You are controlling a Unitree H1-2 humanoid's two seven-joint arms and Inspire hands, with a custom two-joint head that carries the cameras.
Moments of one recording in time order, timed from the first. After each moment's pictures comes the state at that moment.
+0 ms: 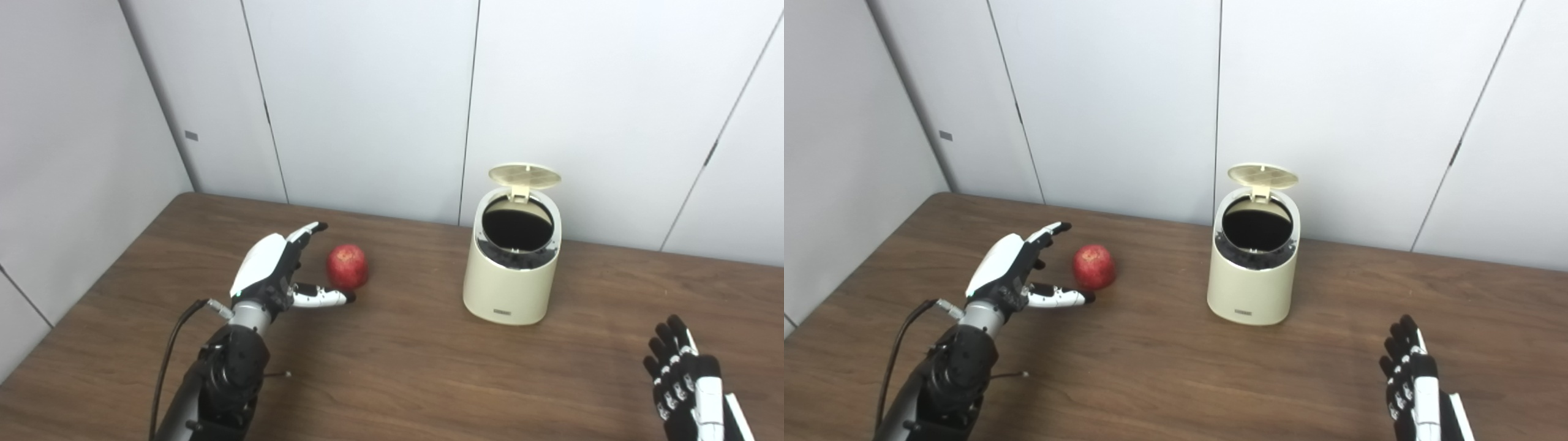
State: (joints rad) left arm -0.23 0.34 0.02 -0.15 0.63 0.39 -0.16; right arm 0.08 -0.06 -0.03 -0.36 0.13 0.19 0.06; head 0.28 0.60
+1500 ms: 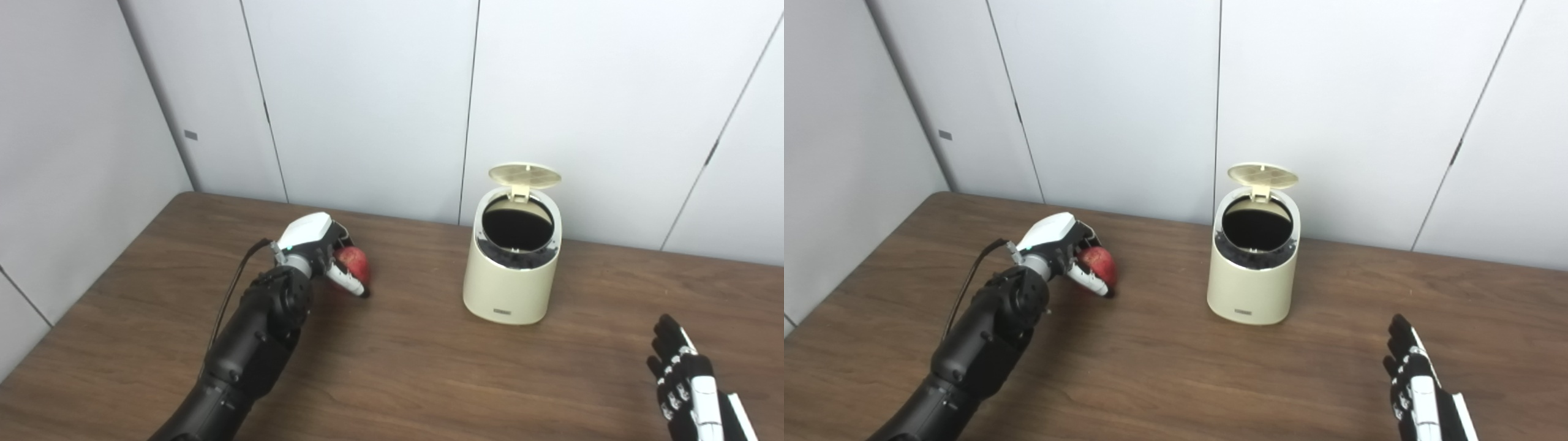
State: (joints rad) left arm -0.50 0.37 -0.15 0.19 0.84 0.47 -0.32; right arm 0.08 -0.08 -0.03 -0.31 0.13 0.15 0.08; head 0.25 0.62
